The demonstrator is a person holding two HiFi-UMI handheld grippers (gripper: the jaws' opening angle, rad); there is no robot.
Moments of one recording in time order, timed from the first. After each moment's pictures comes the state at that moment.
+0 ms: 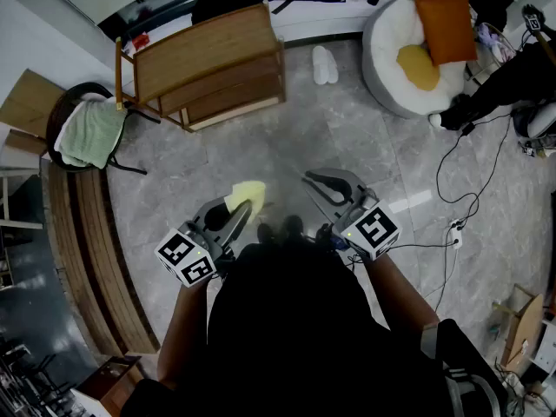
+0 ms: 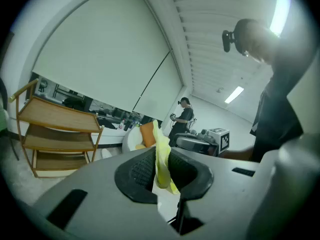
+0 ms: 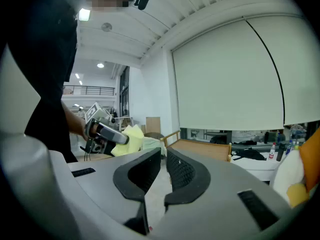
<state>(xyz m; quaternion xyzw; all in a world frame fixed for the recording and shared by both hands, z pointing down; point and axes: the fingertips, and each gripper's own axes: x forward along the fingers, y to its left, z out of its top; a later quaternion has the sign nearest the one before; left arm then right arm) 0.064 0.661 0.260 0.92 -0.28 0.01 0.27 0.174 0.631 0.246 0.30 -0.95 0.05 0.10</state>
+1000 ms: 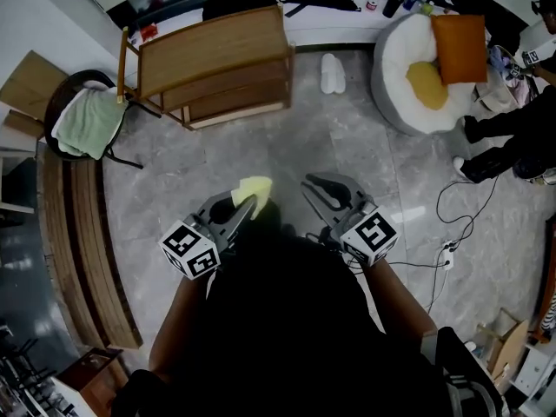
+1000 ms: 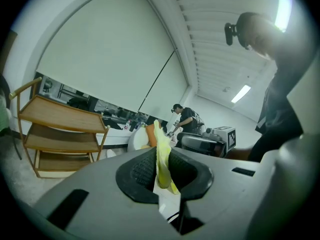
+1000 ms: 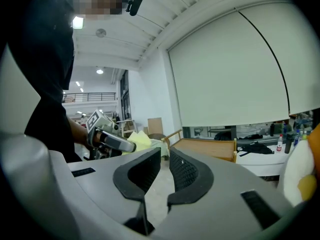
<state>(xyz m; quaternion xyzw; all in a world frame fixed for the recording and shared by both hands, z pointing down) 0.070 0.617 0.293 0.91 -0.31 0.01 0.27 0.165 0.595 0.269 0.28 -0.95 0.09 0.08</state>
